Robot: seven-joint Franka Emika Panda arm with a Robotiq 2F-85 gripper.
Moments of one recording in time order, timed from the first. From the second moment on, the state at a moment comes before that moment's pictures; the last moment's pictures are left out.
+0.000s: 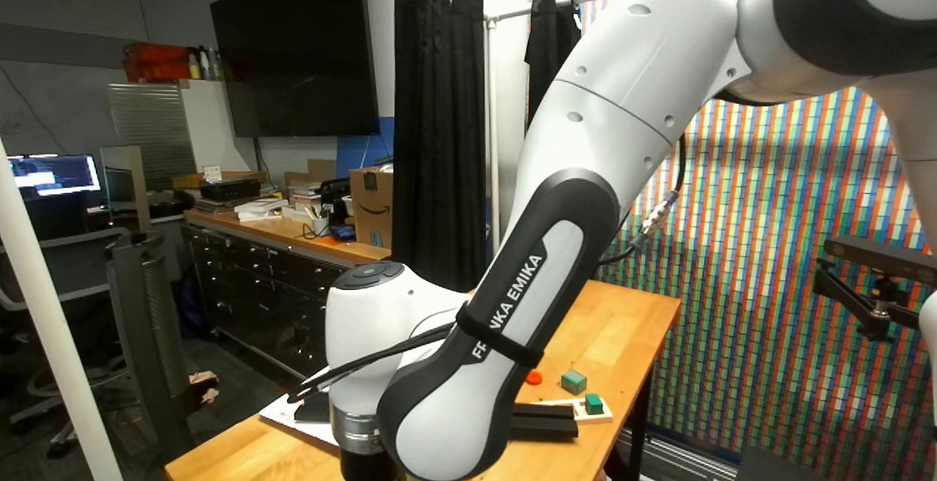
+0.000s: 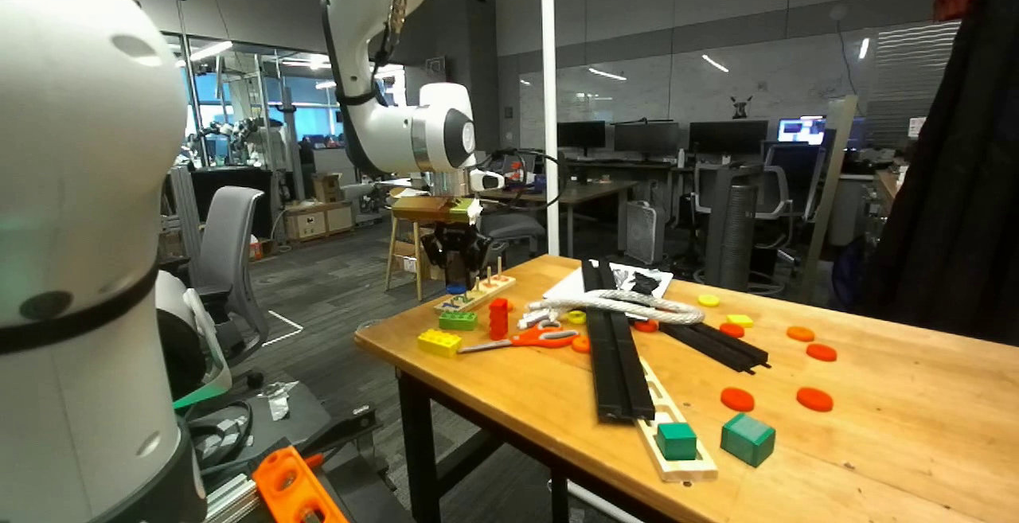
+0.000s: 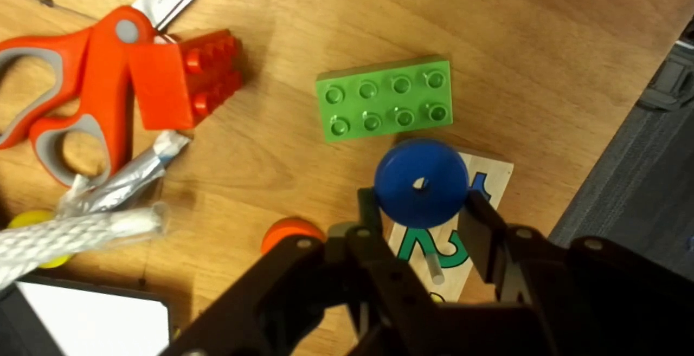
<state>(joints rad) 0.36 0.40 0.22 -2.19 -0.22 2.66 0.23</state>
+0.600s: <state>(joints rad) 0.37 0.50 0.22 -2.09 -0.20 2.64 0.19</state>
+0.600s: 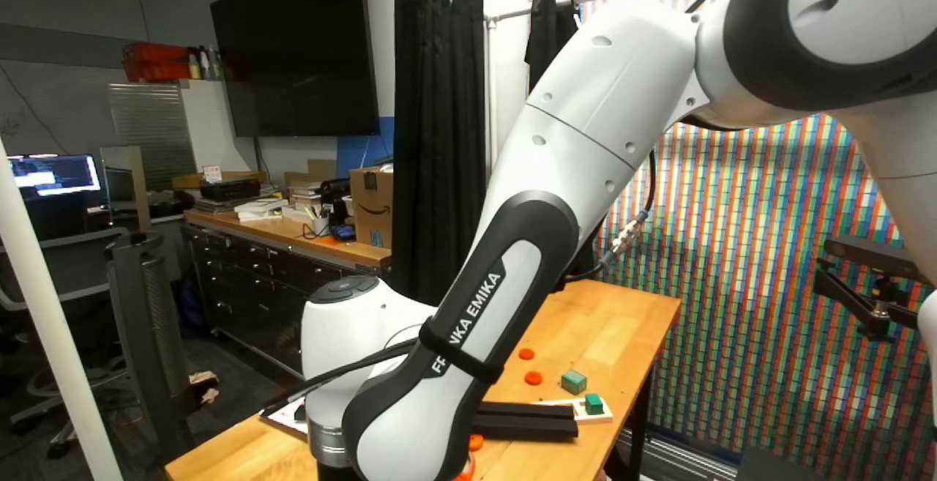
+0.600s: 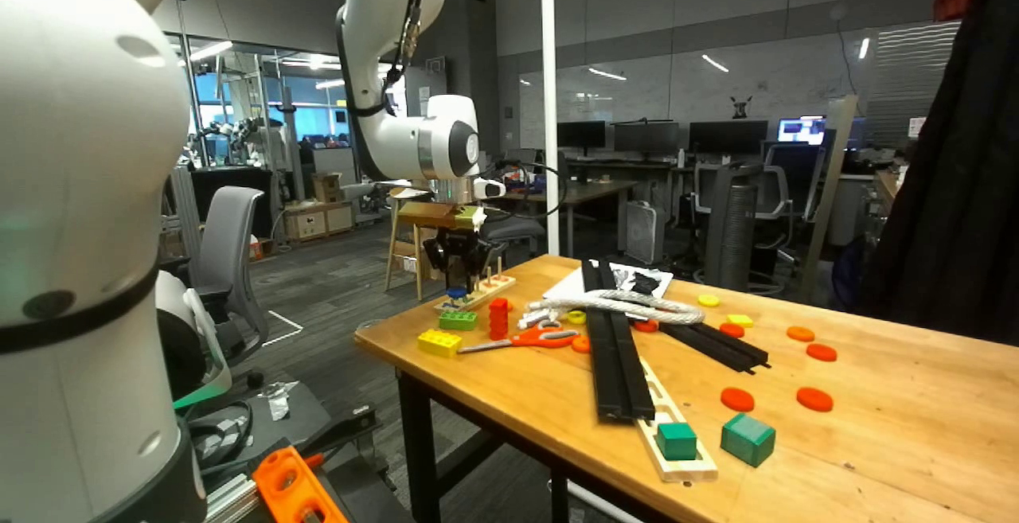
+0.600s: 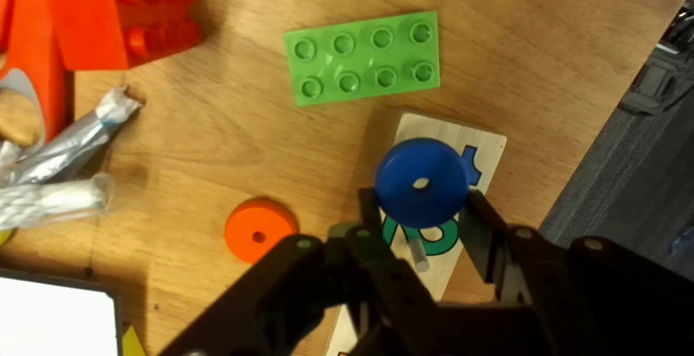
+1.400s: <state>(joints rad) 0.38 0.54 0.23 -2.05 -0.17 2.63 0.16</state>
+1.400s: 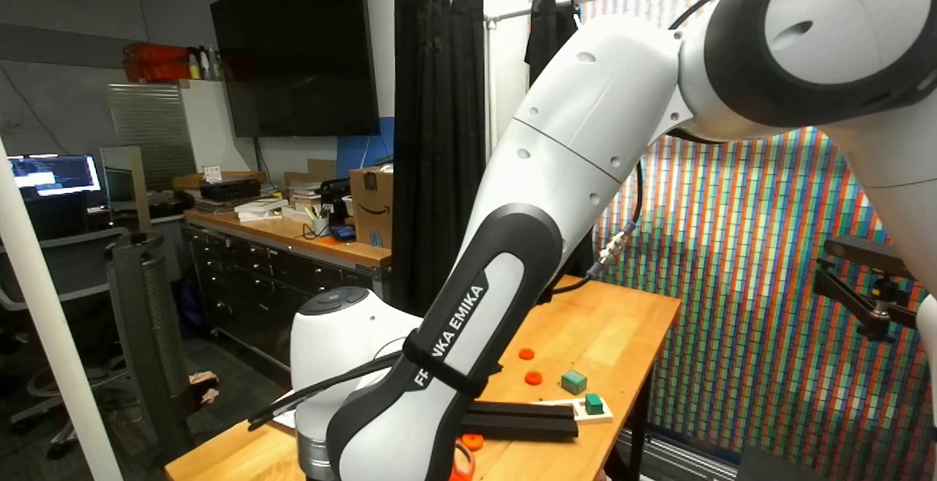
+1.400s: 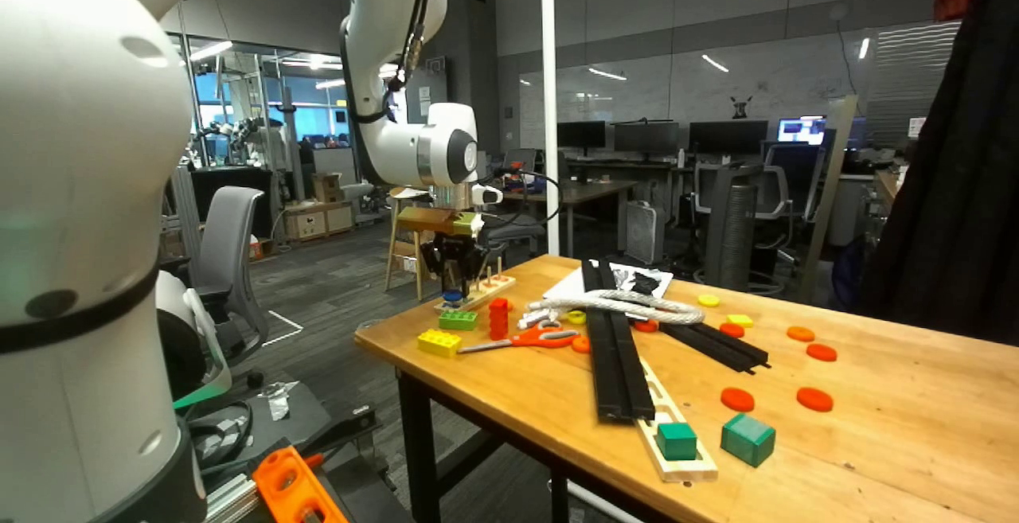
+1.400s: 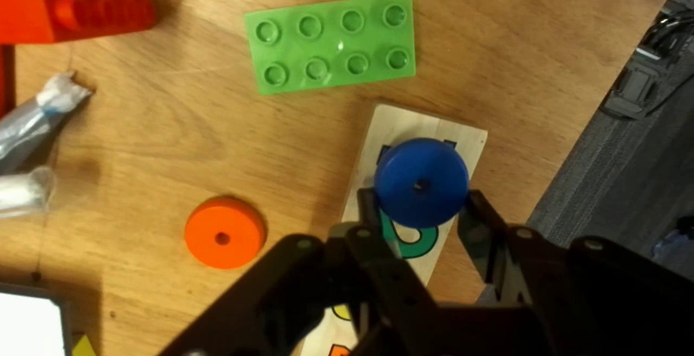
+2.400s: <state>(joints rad) 0.38 0.57 0.23 -2.02 -0.17 2.62 0.15</state>
